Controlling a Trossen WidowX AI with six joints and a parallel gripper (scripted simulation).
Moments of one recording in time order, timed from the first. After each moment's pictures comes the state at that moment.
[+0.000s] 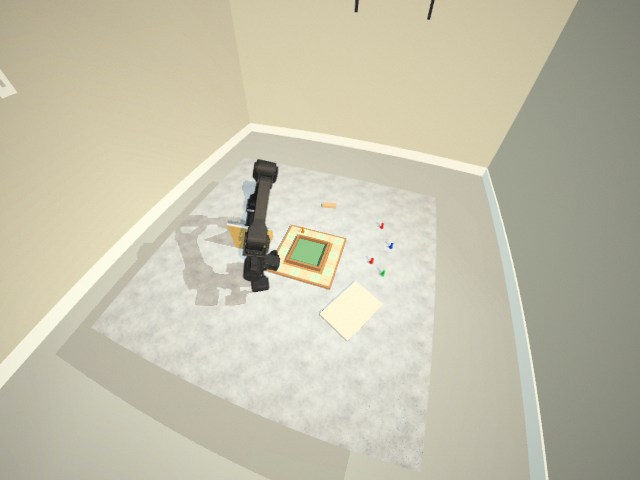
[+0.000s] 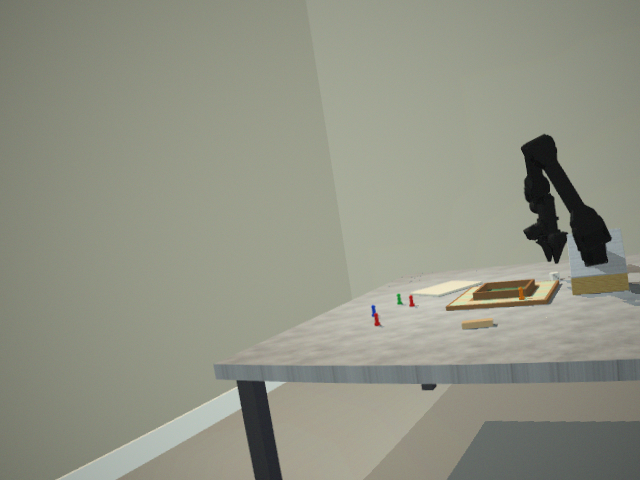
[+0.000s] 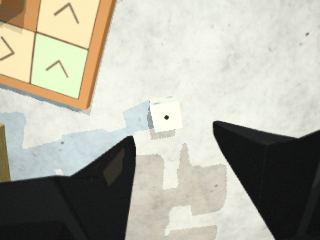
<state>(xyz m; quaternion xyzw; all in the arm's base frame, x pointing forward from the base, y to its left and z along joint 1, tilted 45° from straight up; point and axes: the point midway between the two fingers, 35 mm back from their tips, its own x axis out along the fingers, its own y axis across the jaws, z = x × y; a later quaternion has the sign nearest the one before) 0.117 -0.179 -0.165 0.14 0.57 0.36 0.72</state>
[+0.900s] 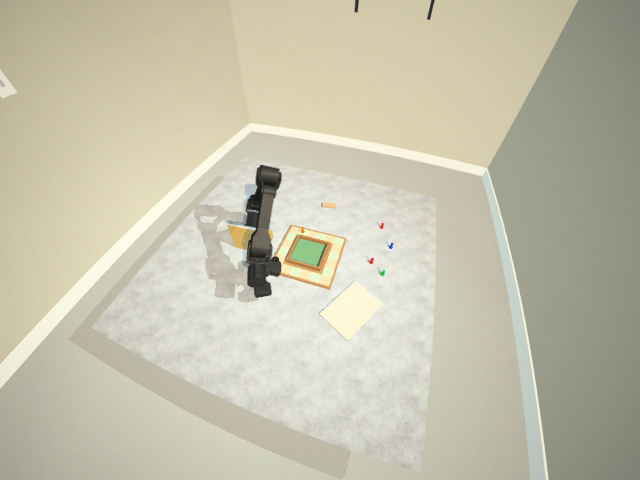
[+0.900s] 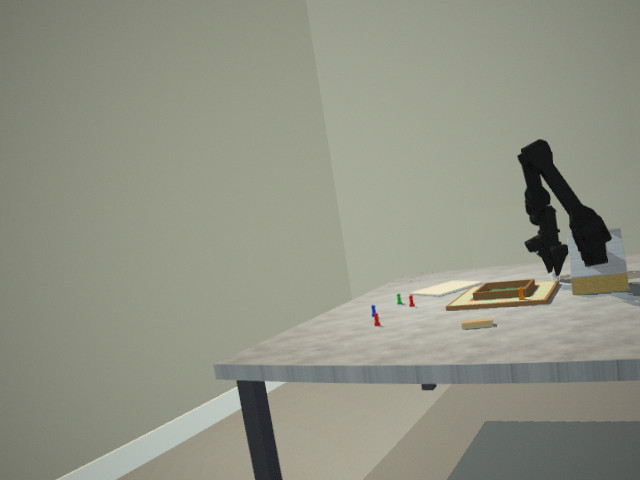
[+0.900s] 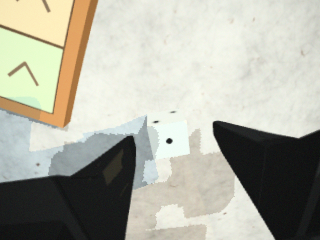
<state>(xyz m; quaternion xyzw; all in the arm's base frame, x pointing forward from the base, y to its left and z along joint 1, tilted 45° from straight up) 0.122 -0.153 -0.194 0.13 0.57 0.36 0.72</state>
